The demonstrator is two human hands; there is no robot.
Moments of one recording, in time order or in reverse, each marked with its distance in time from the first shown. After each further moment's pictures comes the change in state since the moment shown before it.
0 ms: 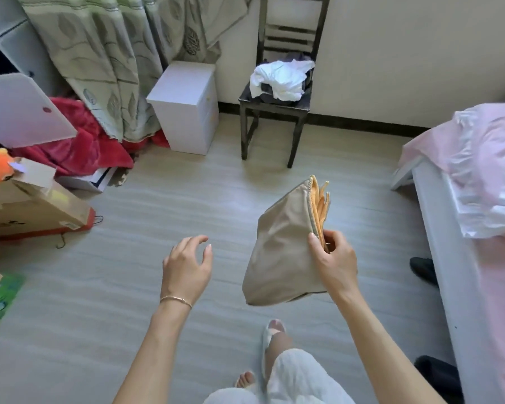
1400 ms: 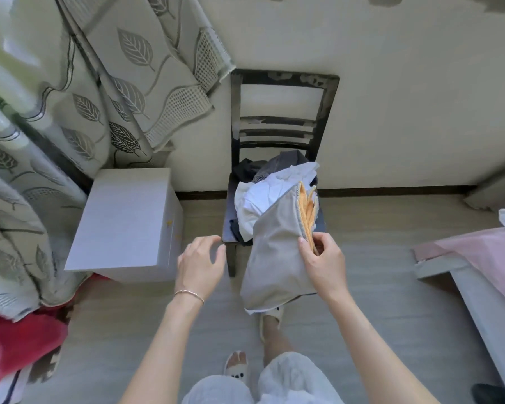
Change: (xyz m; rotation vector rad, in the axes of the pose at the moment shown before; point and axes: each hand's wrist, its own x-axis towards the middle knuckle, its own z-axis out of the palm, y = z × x) left_hand 0.840 0.126 0.132 -0.002 -0.322 0.152; right_hand 0.718 -0.243 0.266 0.014 0.167 0.124
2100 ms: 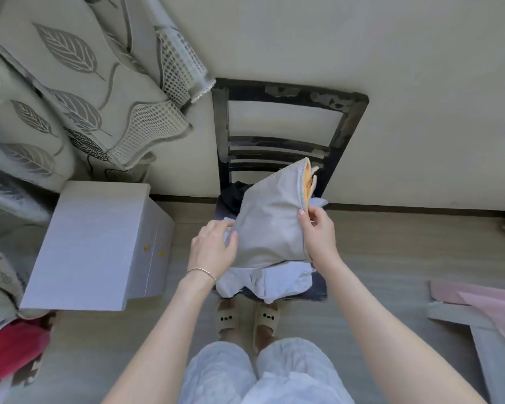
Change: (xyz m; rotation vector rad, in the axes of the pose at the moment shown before) left_hand 0.251 0.097 0.081 0.085 -0.171 -0.098; right_hand 0.314 -0.016 0.036 0.084 -0.197 0.128
